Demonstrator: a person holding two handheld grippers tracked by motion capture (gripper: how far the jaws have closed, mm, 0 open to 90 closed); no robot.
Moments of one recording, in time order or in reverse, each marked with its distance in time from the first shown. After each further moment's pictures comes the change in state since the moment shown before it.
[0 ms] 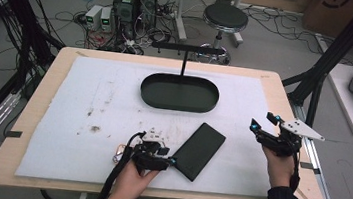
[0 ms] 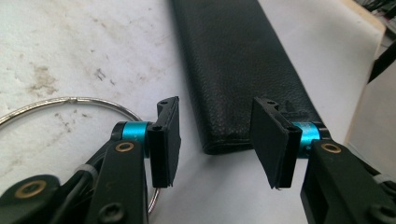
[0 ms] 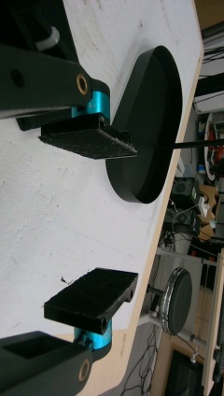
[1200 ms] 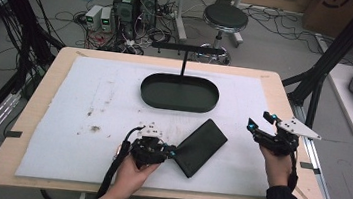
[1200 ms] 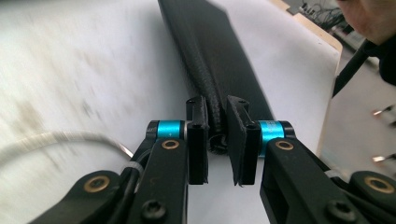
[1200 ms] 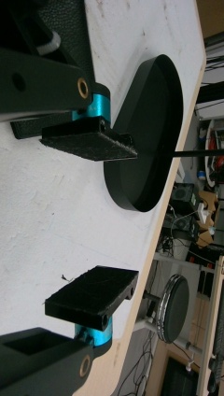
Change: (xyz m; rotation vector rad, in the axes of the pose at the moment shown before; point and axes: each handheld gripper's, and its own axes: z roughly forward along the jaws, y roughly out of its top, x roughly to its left) left arm 0.002 0.015 -0.013 -0.113 -0.088 0.112; right arm 0.005 0.003 0.004 -0.006 0.028 -0.015
